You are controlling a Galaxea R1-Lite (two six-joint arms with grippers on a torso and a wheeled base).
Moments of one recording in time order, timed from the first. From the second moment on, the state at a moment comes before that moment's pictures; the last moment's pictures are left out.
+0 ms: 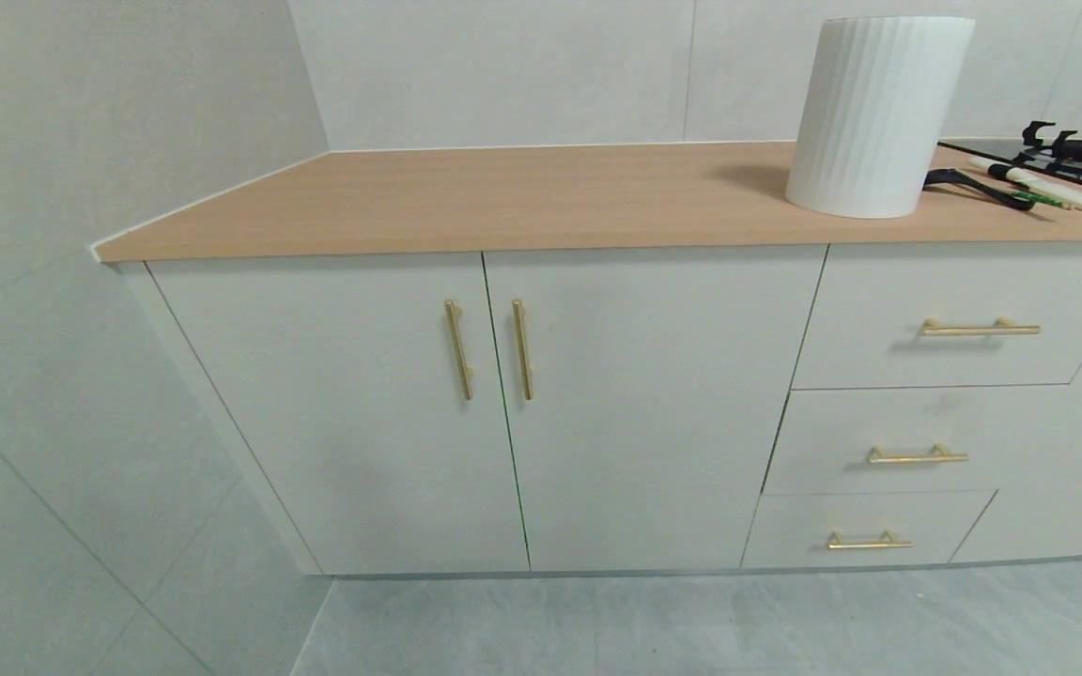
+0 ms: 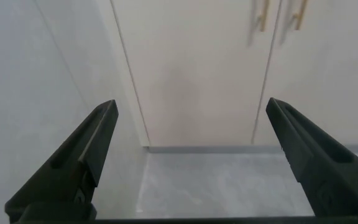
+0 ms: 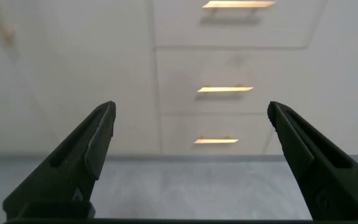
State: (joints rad) left arm 0.01 0.00 0.00 -0.03 0.04 0.06; right arm 0.00 0.00 -0.01 -0.05 0.03 -0.02
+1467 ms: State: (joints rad) left arm 0.01 0.00 0.00 0.00 0.01 0.00; right arm 0.01 0.00 0.00 0.00 0.07 -0.01
